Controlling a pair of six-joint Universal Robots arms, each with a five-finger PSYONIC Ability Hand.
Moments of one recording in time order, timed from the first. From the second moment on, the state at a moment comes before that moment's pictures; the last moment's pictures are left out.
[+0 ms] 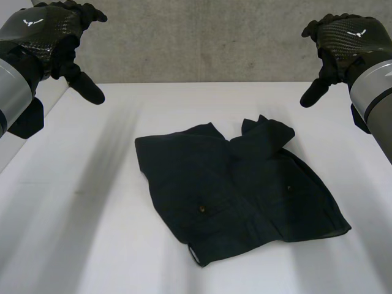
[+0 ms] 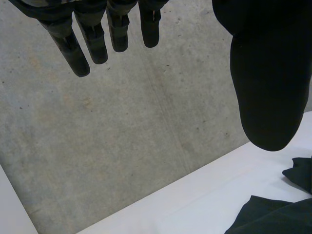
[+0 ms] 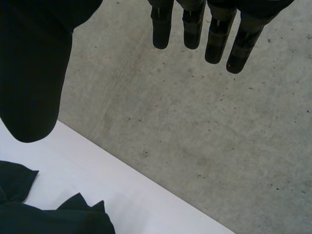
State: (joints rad) left arm 4.33 -1.57 -1.29 2.91 -1.57 3.23; right arm 1.96 -1.39 1.24 0.12 1.65 2.94; left_hand 0.20 0.20 0.22 0.21 0.05; right_hand 0.21 0.22 0.21 0.24 0.07
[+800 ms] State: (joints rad) left arm 4.33 -1.72 -1.33 3.00 -1.57 3.23; right arm 1.94 -1.21 1.90 -0.24 1.43 2.76; left_hand 0.20 0.20 0.22 0.21 0.05; right_hand 0.85 1.17 1.17 1.19 0.95
